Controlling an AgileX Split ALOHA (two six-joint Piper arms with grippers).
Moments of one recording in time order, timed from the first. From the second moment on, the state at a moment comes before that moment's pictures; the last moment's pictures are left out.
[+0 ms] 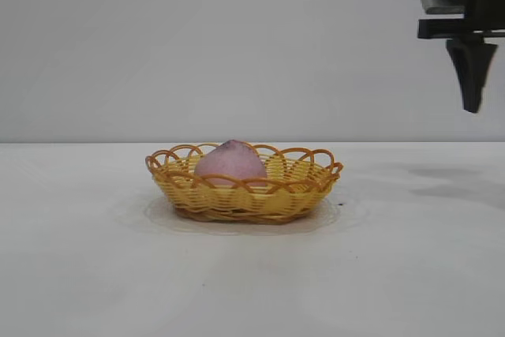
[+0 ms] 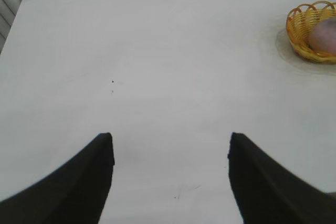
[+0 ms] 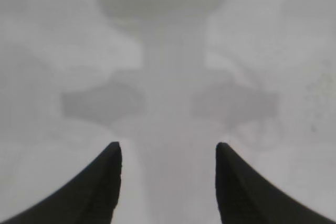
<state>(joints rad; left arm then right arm) 0.02 -0.02 -0.49 -0.04 1.12 0.08 0.14 1.88 -1.36 0.00 1.02 0.06</state>
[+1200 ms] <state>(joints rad) 0.02 -0.02 -0.49 -0.04 1.12 0.08 0.14 0.49 -0.50 0.00 1.13 0.04</state>
